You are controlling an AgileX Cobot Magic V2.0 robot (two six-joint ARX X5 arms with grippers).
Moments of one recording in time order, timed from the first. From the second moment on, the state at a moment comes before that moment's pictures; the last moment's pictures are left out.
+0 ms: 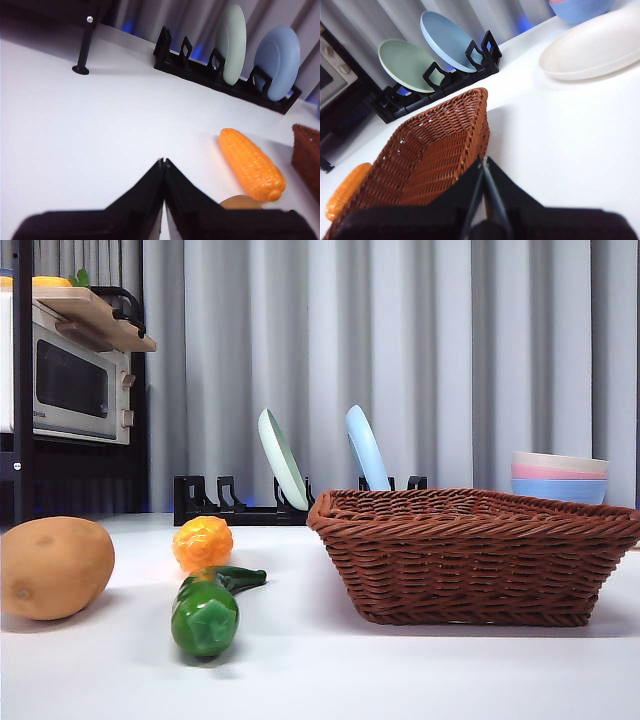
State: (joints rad) left arm -0.01 0.01 0.02 -0.19 0.08 -0.39; right arm 0.10 0.00 0.02 -0.13 -0.13 0.47
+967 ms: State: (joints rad) left arm -0.01 0.29 0.44 -0.37 0.24 -0.25; right arm 0.10 0.44 0.38 -0.20 -0.13 0.36
